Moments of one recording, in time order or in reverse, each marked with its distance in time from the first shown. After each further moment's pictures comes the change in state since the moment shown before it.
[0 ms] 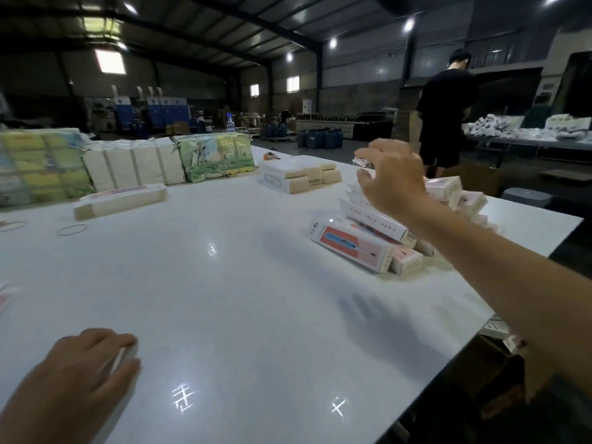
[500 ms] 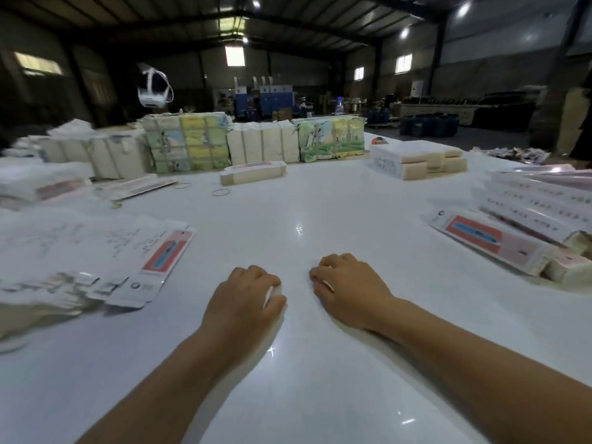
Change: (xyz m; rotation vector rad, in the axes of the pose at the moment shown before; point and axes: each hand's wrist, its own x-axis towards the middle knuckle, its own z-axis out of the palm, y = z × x) left_hand -0.011 0.035 -0.021 -0.014 0.031 -0.069; right_hand -0.148 -0.191 0.092 0.199 -0.650 -0.485
